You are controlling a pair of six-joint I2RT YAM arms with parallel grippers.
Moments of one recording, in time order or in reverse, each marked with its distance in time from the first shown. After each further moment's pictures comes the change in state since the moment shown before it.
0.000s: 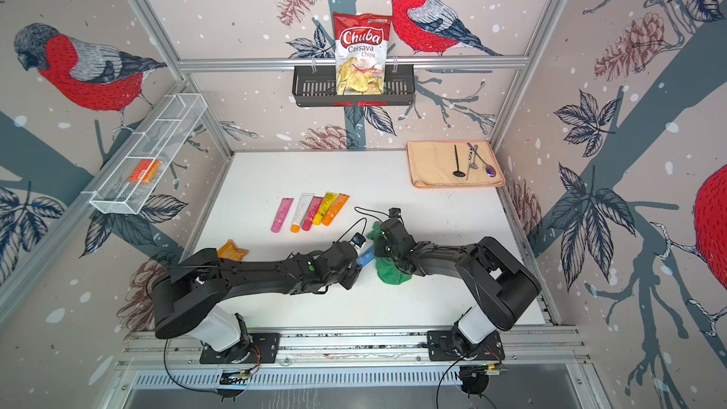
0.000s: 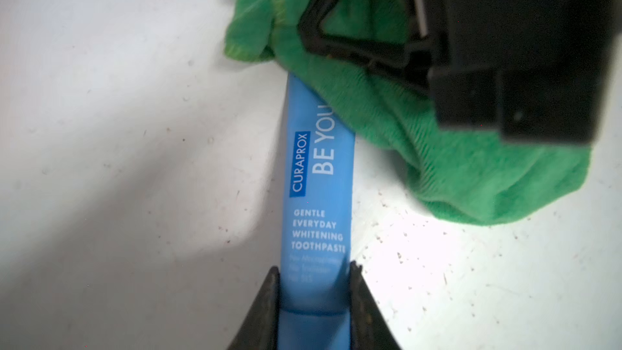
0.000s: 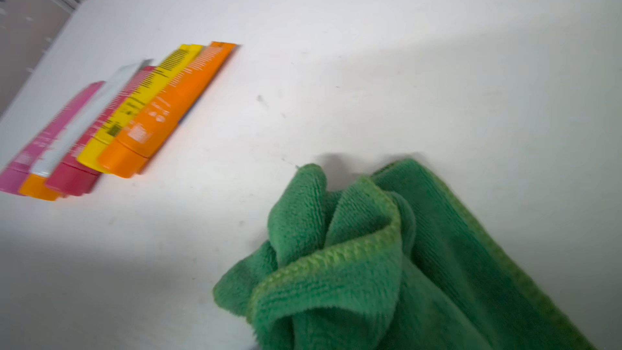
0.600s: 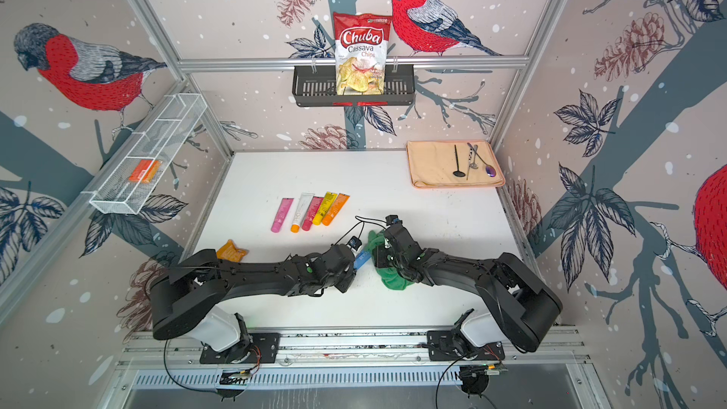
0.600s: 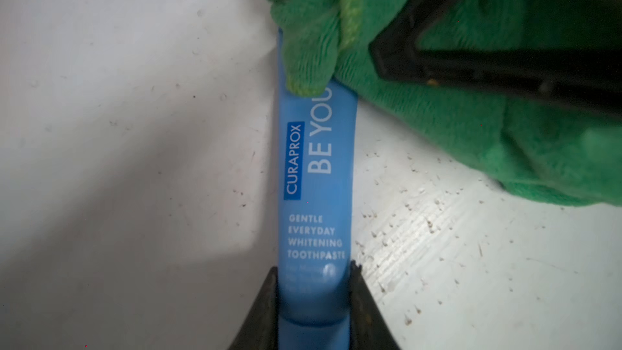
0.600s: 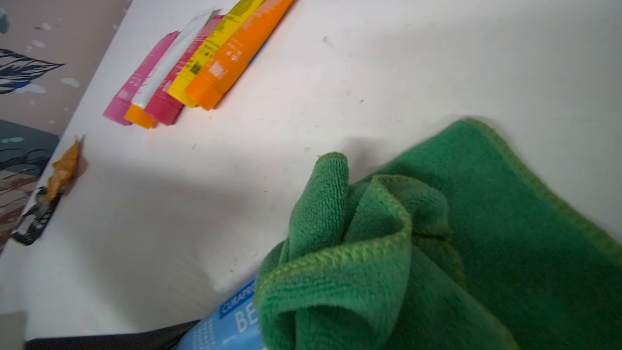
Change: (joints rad) left arm 0.002 -0.004 -0.025 -0.024 -0.010 -0.001; right arm 0.048 -0.121 -0.069 0.027 -0.286 0.002
